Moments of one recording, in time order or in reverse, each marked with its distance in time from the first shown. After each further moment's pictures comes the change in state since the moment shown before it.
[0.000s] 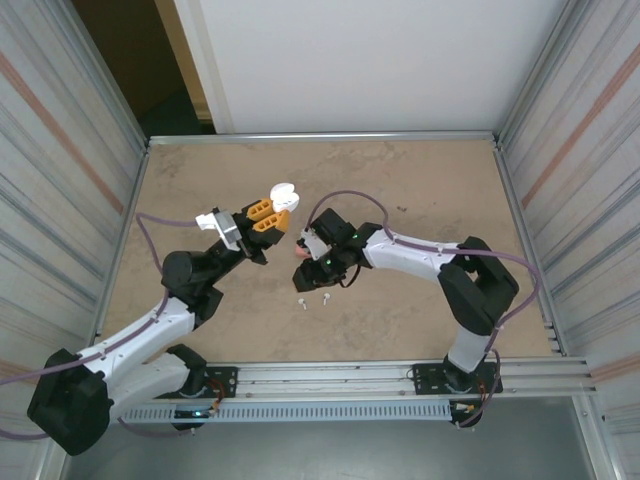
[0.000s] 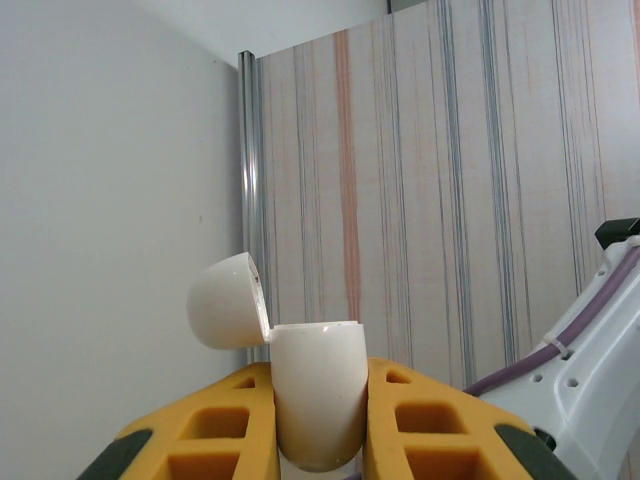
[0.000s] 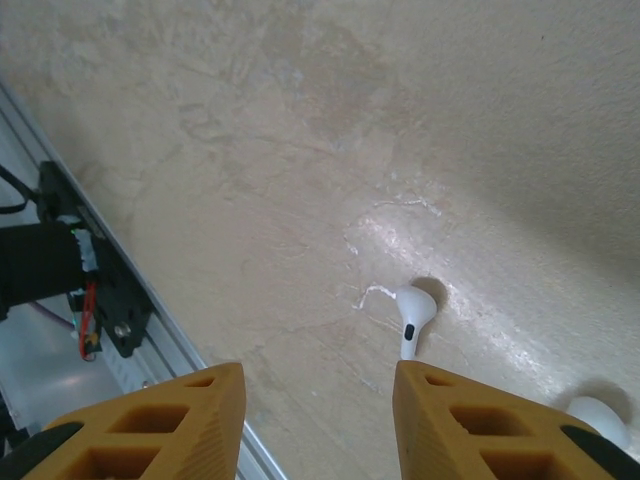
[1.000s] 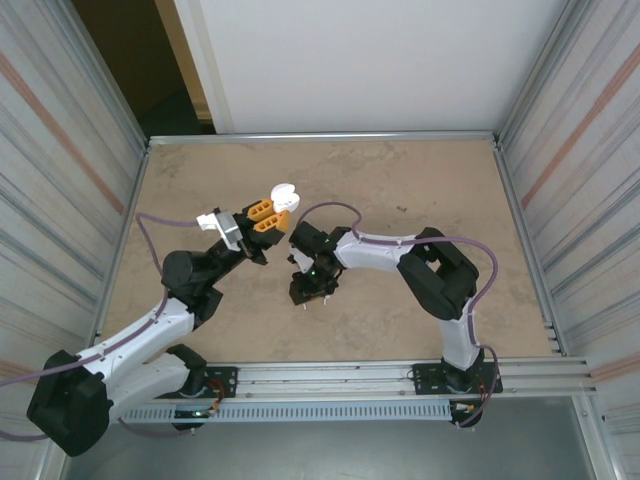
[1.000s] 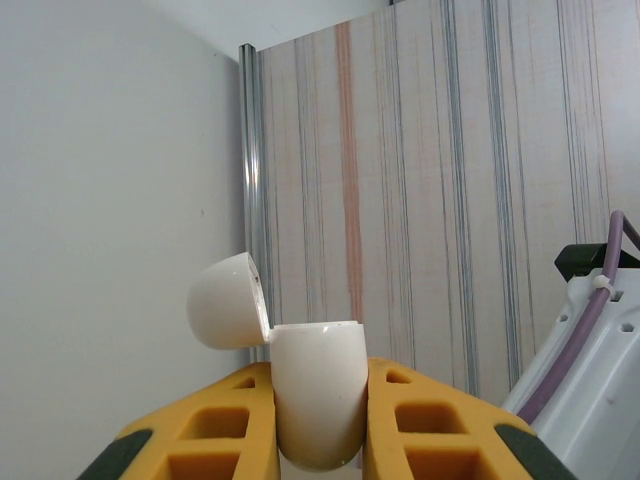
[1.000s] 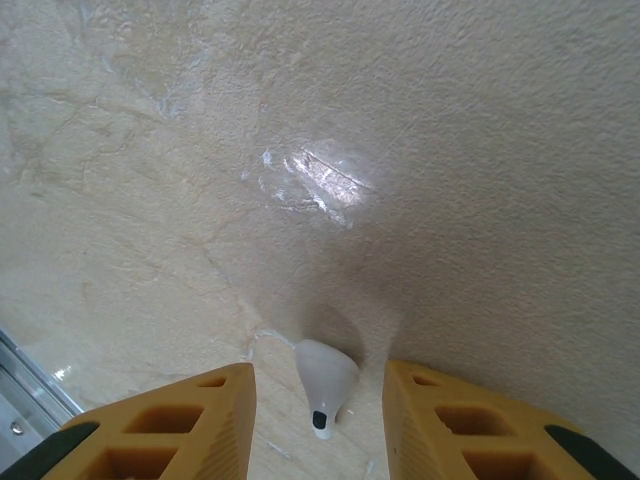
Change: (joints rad) left arm 0.000 -0.006 0.000 -0.023 0.000 0.011; right arm 0.067 0.216 0.138 -0.137 0.116 -0.019
